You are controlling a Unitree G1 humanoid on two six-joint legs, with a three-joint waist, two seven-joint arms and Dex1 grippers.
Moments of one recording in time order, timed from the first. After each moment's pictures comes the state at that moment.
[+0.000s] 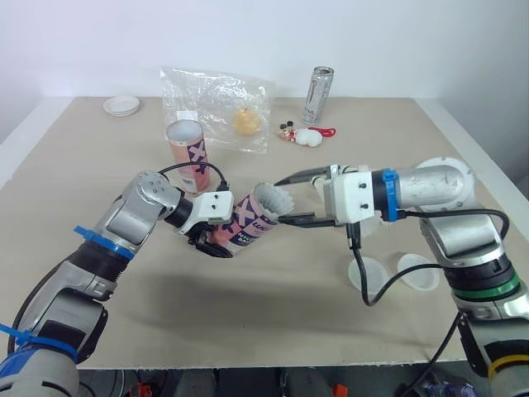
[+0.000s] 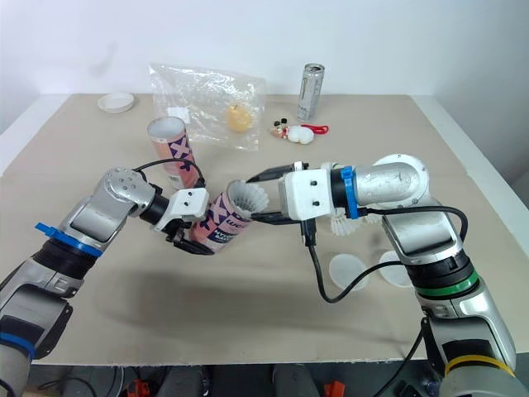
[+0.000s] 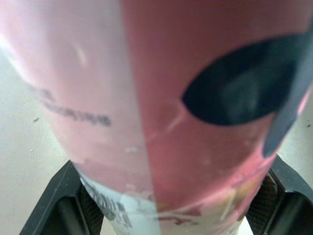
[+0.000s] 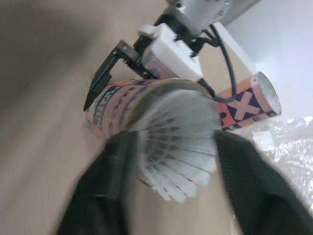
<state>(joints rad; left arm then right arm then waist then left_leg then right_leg) -0.83 0.63 -0.40 0.22 0.00 0.33 -1.45 -0.75 -0.75 0.19 -0.20 0.20 0.03 1.21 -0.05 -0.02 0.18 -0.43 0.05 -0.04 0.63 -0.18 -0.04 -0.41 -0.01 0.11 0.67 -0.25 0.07</state>
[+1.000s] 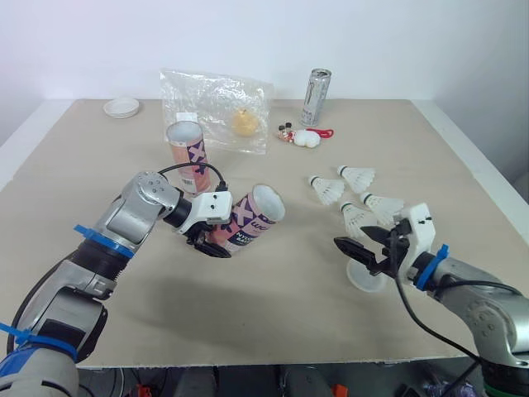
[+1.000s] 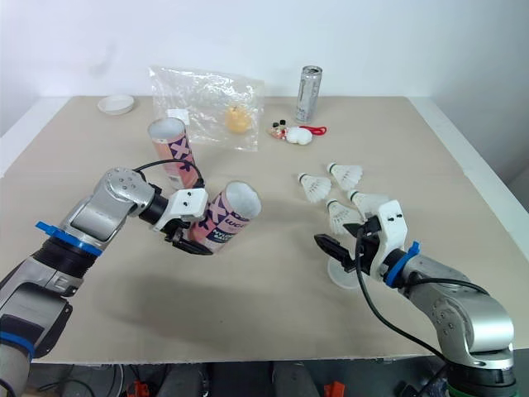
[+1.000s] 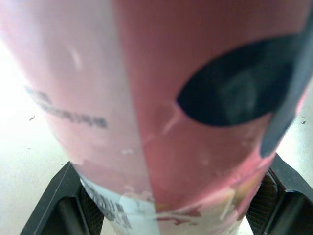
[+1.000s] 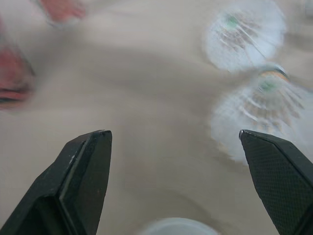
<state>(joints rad) -0.84 0.63 -0.41 0.24 0.00 0.31 -1.46 -0.11 -0.61 -0.27 -0.38 0.63 0.87 0.50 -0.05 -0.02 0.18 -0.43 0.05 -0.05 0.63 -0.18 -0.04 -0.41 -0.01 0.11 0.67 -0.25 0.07</state>
